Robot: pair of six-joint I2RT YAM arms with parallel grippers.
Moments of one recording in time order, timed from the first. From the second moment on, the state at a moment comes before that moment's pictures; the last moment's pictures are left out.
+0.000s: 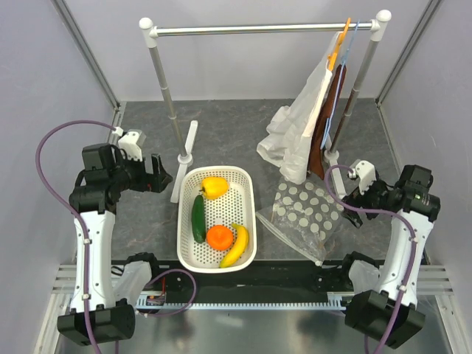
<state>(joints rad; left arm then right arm) 0.14 0.89 1.09 -0.90 0.50 0.13 -0.48 0.87 0.96 -1.24 -0.71 -1.10</state>
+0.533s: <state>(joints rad) 0.14 0.96 1.09 -0.78 0.28 -0.12 -0.05 0.88 0.88 -1.09 -0.53 -0.99</state>
